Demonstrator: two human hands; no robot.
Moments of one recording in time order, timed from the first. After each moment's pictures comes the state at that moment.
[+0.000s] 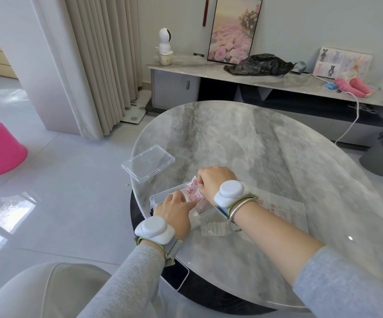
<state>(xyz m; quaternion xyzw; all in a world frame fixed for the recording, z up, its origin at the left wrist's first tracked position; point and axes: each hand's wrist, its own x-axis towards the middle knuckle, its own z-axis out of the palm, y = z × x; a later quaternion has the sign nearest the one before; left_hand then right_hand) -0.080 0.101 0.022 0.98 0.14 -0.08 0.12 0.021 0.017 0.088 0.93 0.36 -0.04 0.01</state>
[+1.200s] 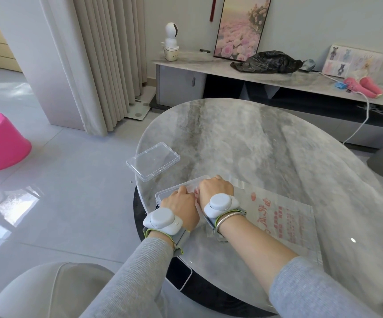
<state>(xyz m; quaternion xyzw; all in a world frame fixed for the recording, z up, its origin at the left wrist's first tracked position) -0.059 0.105 0.018 0.97 0.18 -0.06 0.12 0.003 0.033 0.060 0.95 0.31 -0.06 0.03</state>
